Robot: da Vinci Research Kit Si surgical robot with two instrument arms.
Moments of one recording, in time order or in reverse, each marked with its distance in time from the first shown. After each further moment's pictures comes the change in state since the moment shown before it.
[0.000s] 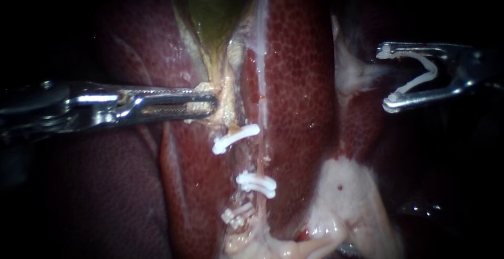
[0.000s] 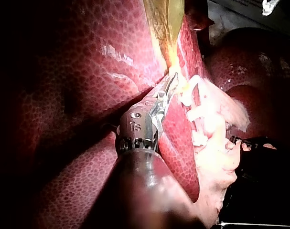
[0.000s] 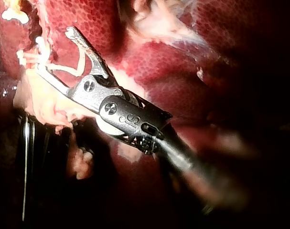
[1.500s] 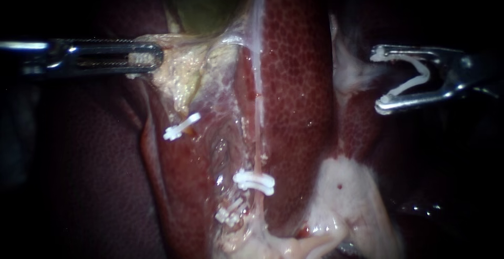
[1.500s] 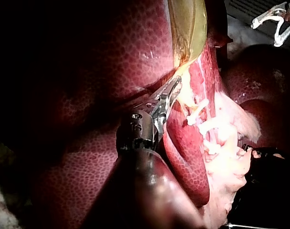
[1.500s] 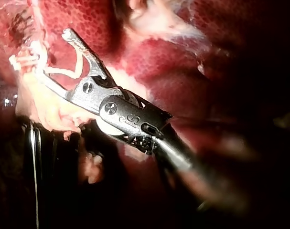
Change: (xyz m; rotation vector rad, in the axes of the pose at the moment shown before) right arm -0.002 -0.001 0.002 0.011 -0.009 0.096; left arm -0.008 0.002 -0.010 -0.043 -0.071 -0.030
